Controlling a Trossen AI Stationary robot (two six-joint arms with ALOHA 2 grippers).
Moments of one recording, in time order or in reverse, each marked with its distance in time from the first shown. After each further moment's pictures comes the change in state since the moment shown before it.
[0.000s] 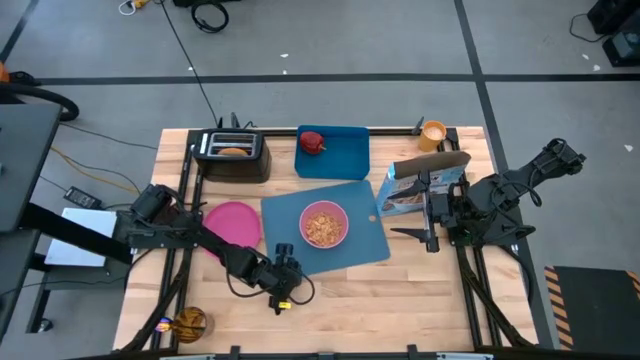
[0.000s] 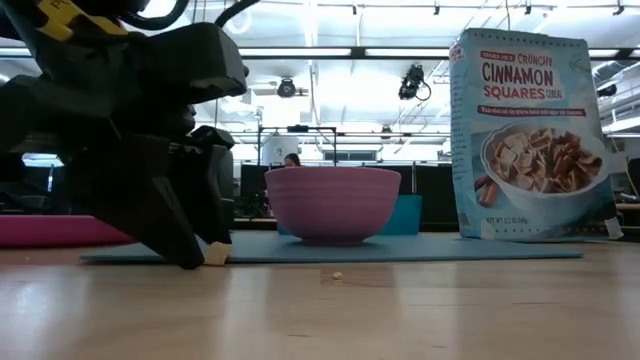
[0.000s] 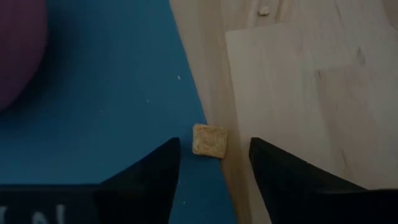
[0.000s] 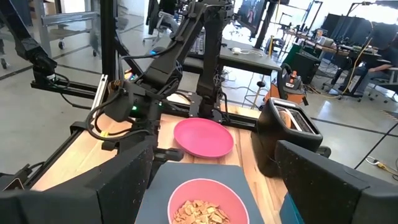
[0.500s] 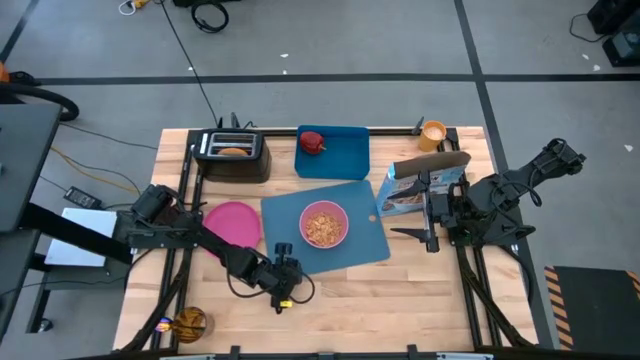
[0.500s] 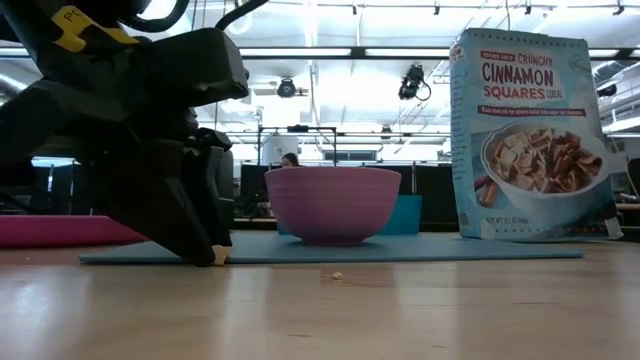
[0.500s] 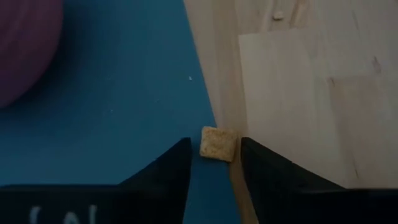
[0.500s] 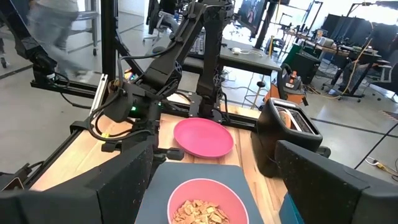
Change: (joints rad) left arm 0.002 0.003 0.000 0.002 -0.031 -0.052; right arm 0.000 0.000 0.000 0.000 0.000 -0.003
